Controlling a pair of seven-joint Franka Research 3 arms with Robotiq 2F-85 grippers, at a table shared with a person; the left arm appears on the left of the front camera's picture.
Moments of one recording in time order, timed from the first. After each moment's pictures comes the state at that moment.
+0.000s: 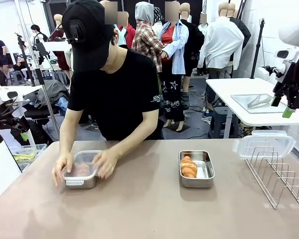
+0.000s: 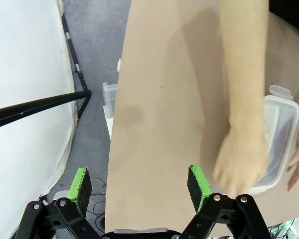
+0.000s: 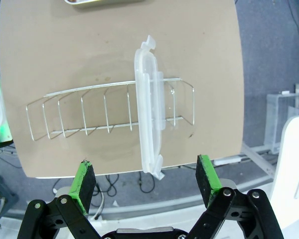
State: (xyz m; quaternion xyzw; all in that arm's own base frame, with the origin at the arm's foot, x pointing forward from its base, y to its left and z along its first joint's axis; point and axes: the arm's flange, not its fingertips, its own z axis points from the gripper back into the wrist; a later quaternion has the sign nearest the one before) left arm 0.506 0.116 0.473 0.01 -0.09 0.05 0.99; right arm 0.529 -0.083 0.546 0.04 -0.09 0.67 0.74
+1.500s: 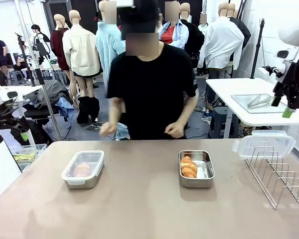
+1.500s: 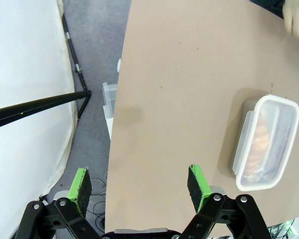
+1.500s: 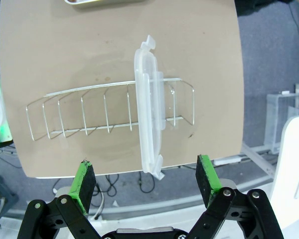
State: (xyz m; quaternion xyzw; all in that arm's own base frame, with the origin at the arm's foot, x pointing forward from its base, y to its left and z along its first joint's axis) left arm 0.506 0.116 0.473 0.01 -0.09 0.05 0.99; right arm 0.529 -0.083 0.546 0.04 -0.09 0.67 0.74
